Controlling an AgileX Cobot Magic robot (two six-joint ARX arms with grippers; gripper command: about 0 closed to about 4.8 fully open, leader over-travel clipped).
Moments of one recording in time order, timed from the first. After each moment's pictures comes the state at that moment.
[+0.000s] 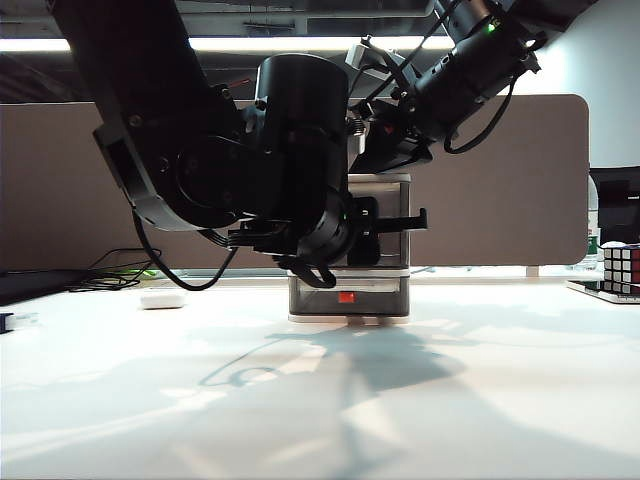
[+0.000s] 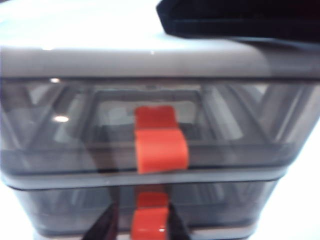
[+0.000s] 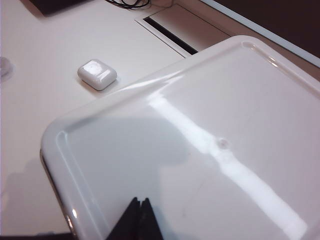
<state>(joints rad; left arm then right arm) -0.84 2.07 0.98 0.96 -0.61 -0.12 0.36 1.79 1.34 -0.10 -0.37 -0.28</state>
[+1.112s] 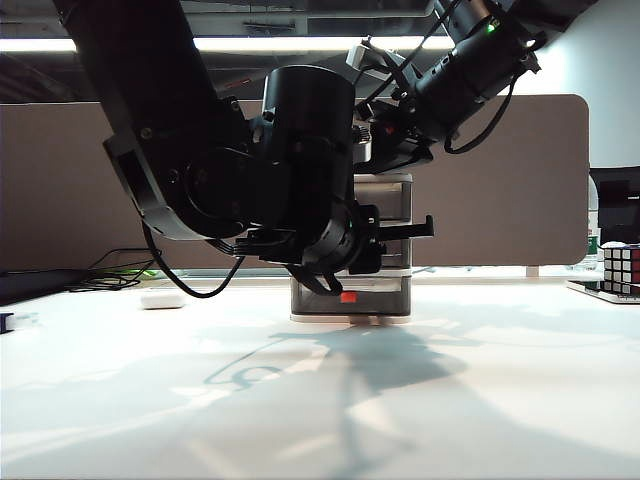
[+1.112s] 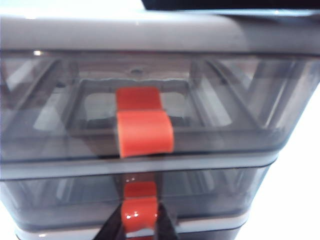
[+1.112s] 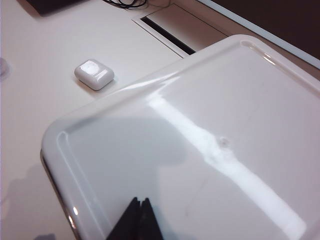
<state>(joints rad) -0.84 2.10 1.00 0.96 -0.59 -0.13 0.36 1.79 1.34 -0.09 -0.36 -0.28</state>
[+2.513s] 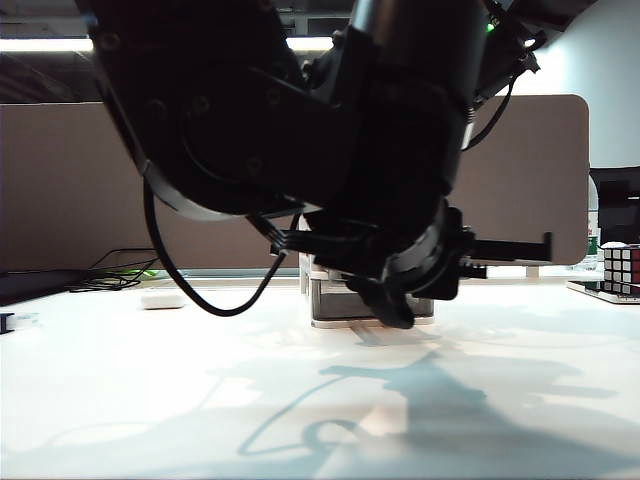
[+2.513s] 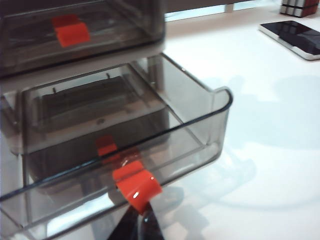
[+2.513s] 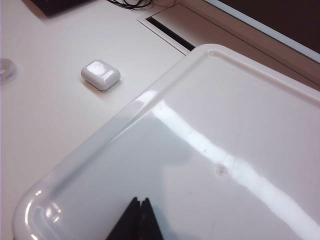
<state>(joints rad) -1.14 2.03 0.91 0.85 -0.83 -0.13 0.37 1.79 1.34 -0.10 -0.37 -0.27</state>
